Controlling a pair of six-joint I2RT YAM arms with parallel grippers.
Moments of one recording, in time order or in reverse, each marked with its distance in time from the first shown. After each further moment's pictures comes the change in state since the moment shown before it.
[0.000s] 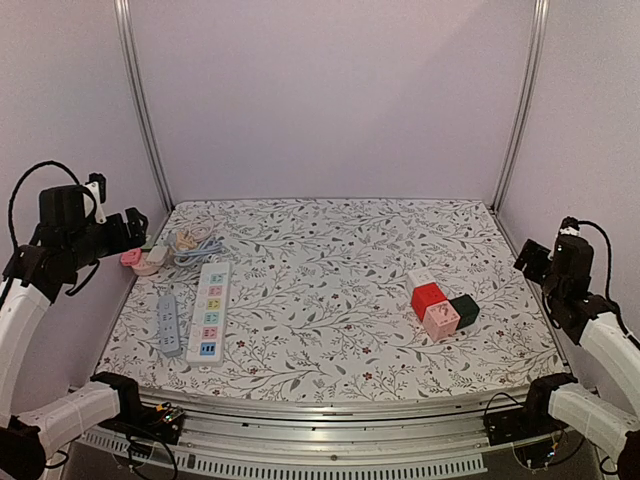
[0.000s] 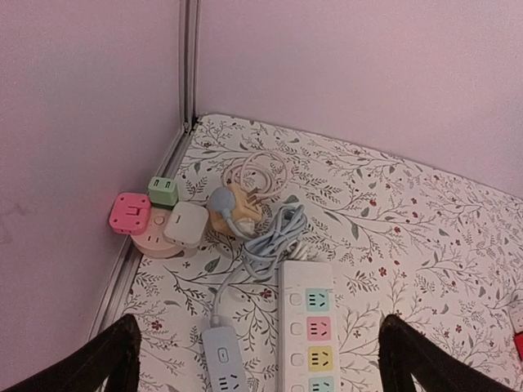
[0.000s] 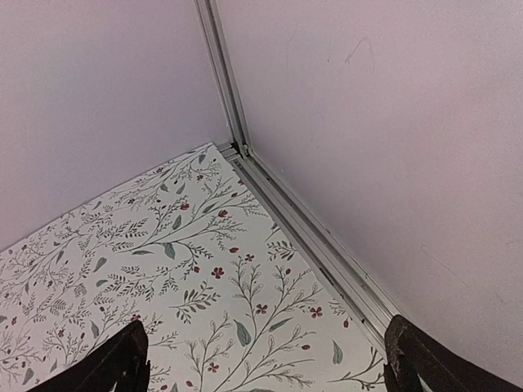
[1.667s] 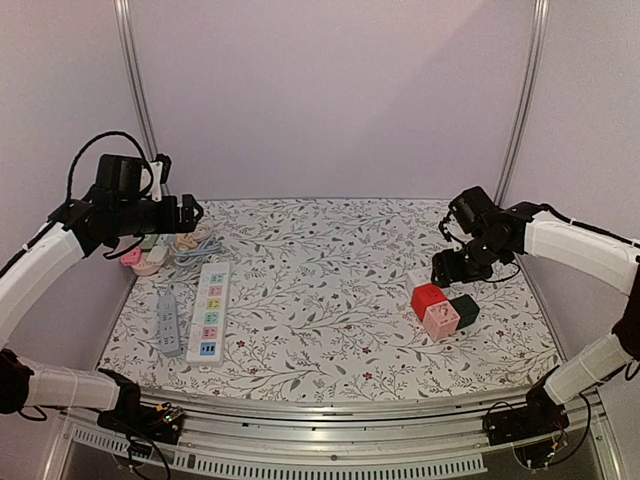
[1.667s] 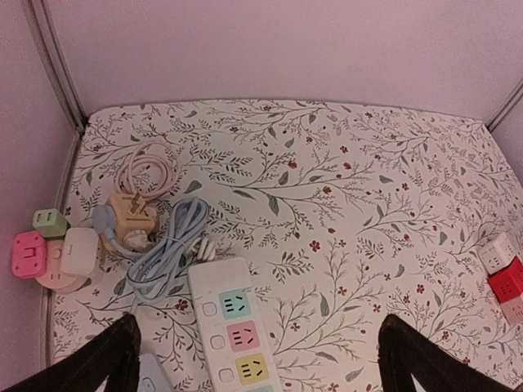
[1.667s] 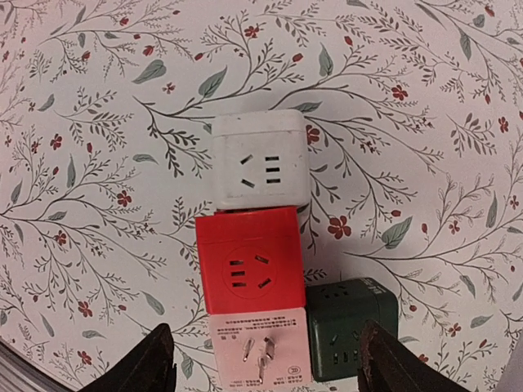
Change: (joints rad) left arm -0.240 0.348 0.164 0.068 0.056 0.030; right arm 0.461 0.684 0.649 -0.739 -0.350 -0.040
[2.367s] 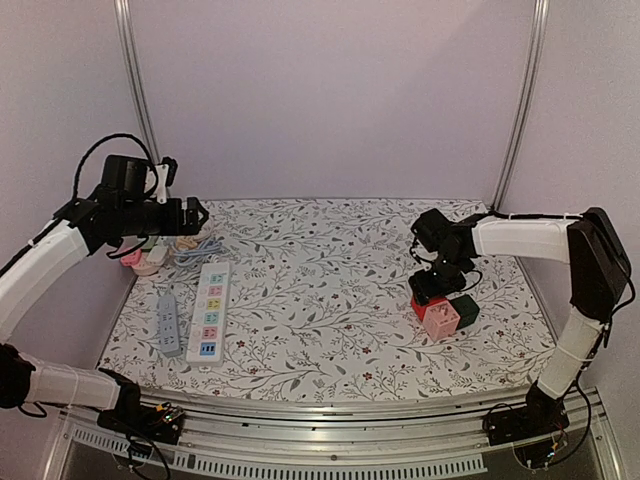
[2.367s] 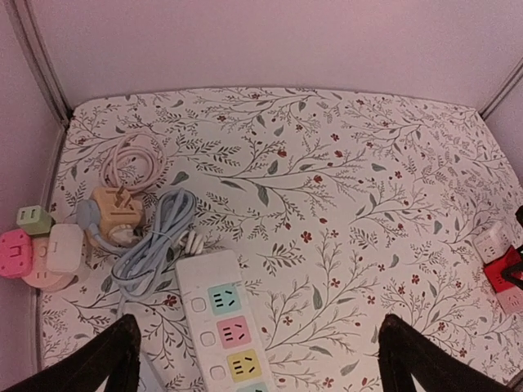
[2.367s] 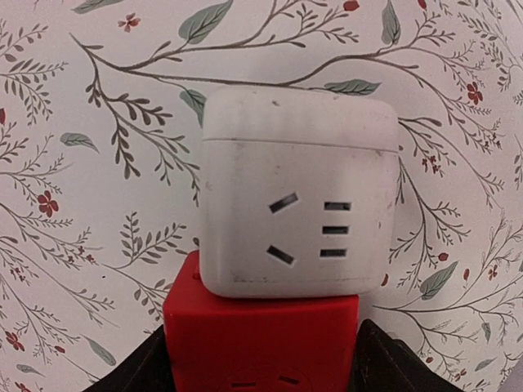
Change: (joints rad) left arm 0.000 0.026 0.000 0.000 0.037 0.004; right arm 0.060 0.336 0.079 0.065 0.062 -0.096
